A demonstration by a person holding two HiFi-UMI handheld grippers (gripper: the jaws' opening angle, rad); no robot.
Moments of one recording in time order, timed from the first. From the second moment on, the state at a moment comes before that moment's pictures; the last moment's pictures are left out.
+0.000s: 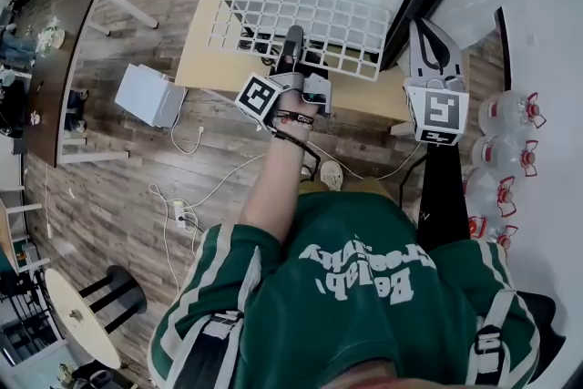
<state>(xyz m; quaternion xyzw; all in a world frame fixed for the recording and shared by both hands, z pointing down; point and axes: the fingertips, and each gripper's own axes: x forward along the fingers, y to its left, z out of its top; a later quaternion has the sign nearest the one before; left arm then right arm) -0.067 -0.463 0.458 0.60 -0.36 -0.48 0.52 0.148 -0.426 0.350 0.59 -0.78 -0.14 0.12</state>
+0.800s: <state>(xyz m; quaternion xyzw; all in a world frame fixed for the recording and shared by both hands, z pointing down) -0.060 -0.475 0.447 0.61 -0.36 -0.48 0.52 0.168 -0.417 0.349 0.61 -0.77 -0.15 0.13</state>
